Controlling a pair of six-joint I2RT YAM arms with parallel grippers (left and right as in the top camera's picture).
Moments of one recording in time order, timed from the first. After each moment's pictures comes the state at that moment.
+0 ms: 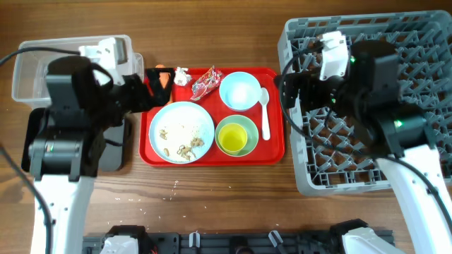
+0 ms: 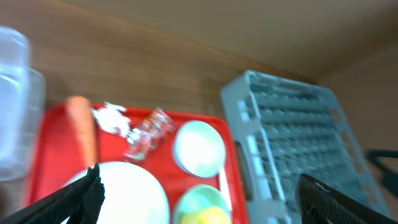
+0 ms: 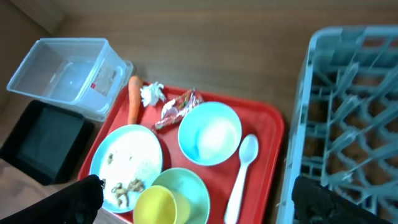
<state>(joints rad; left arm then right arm) -0.04 1.13 1.24 -0.73 0.44 -0.39 0.24 1.24 1.30 -0.78 -0.31 0.17</state>
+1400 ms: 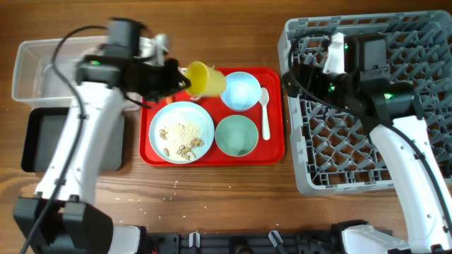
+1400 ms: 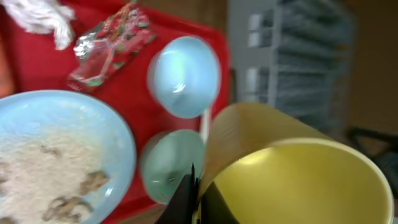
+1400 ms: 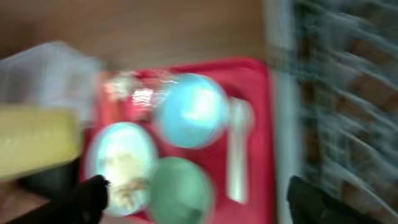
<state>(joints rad) -0.11 1.60 1.47 -0.99 0.62 -0.40 0.16 1.37 1.31 -0.81 -0.38 0.32</state>
